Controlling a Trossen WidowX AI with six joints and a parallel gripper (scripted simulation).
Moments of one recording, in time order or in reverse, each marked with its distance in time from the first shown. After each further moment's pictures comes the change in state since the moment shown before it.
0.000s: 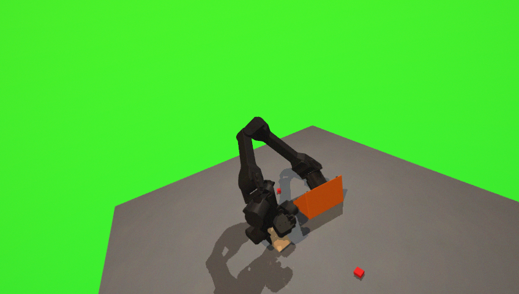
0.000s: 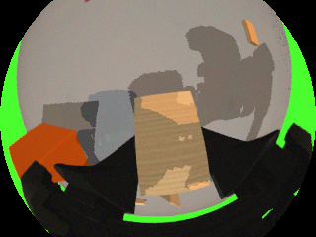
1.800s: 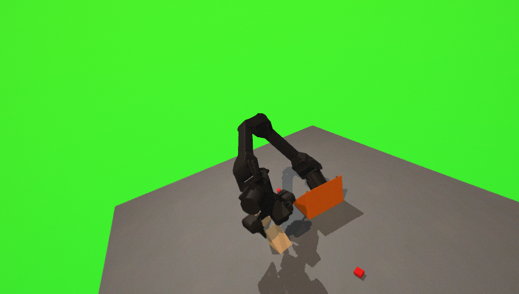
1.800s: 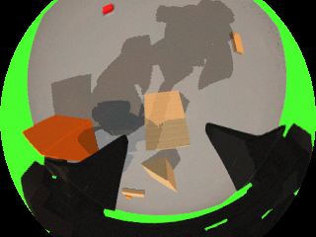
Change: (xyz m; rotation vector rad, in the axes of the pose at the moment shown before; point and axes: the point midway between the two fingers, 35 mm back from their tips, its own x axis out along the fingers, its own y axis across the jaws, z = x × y) arm -0.046 0.001 -0.001 -0.023 -0.050 0.020
